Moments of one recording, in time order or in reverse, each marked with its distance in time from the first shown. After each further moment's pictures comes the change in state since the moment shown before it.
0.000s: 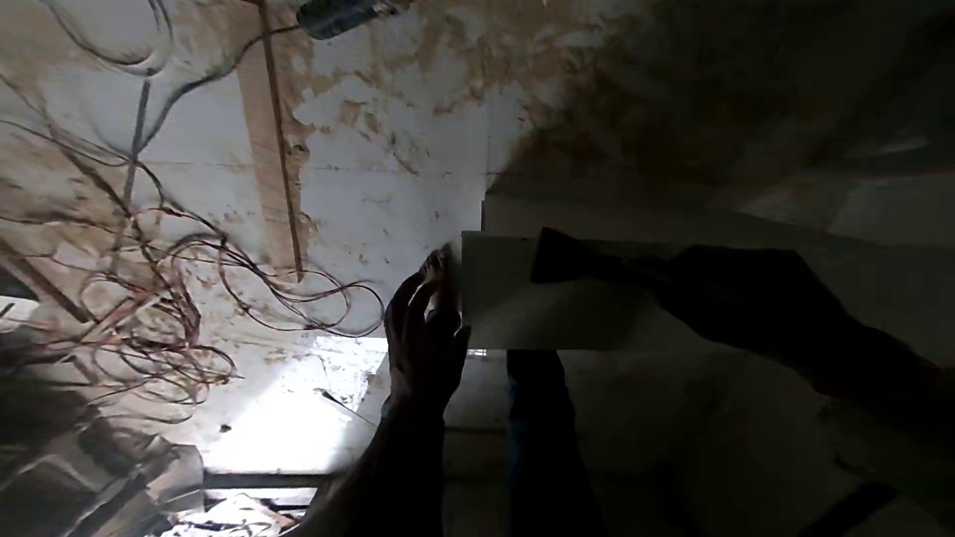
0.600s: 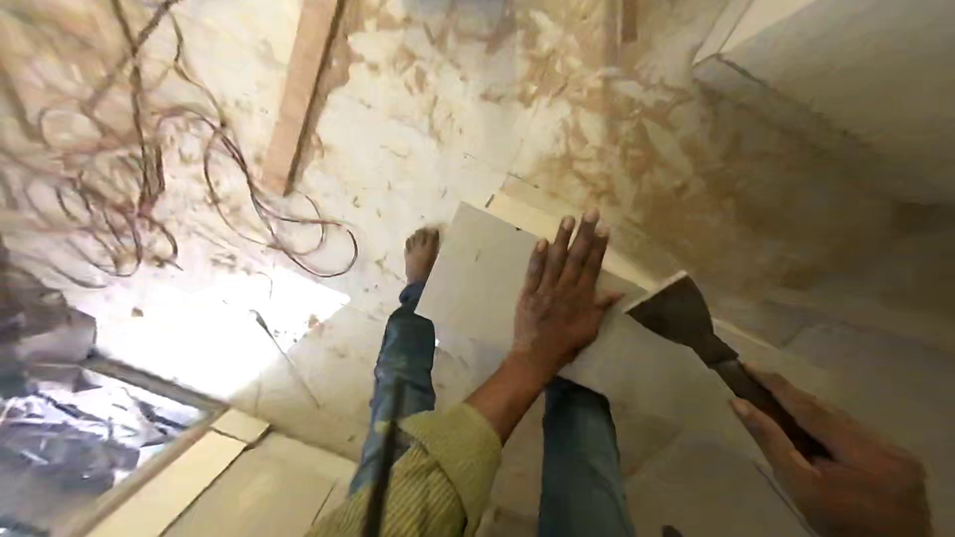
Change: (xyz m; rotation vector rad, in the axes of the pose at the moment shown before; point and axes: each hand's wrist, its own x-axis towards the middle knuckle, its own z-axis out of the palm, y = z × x) left_hand 0.028 0.163 0.161 0.358 0.127 0.197; right_hand -0.123 0.056 -0.053 0.011 0.065 0.212
